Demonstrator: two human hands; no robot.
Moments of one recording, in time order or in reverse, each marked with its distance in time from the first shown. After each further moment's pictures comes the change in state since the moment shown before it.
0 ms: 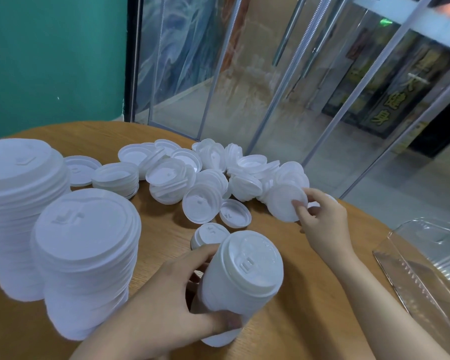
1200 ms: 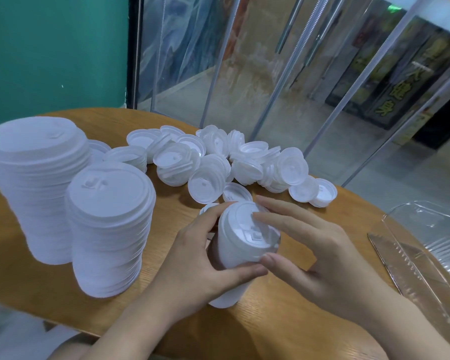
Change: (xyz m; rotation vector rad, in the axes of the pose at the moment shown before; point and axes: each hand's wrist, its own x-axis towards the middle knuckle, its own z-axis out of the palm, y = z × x) left_hand -0.004 0.026 0.021 -0.092 0.277 0.146; right_hand -0.093 -0.090 -0.053 -0.021 -0.441 -0.550
